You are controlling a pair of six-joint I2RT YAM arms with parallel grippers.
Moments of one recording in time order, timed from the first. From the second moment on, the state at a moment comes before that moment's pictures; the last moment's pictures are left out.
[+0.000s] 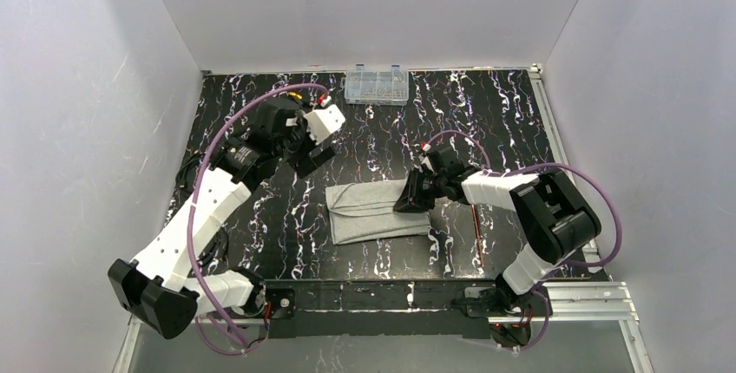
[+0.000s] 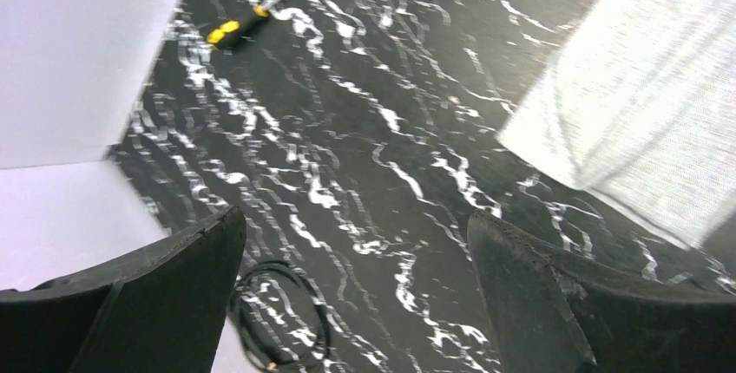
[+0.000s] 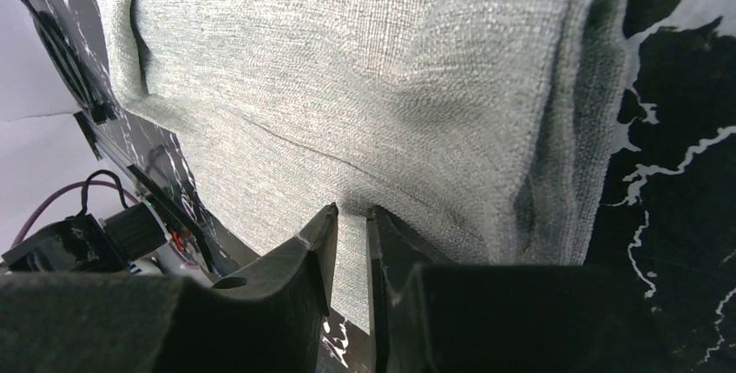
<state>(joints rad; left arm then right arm) -0.52 1.20 1.27 -0.76 -0.12 0.60 0.55 1.63 0.72 -0.02 -0.48 0.75</state>
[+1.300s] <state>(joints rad) -0.37 1.72 1.03 -0.67 0.76 -0.10 0.55 1.52 0.70 0.00 -0.49 0.71</state>
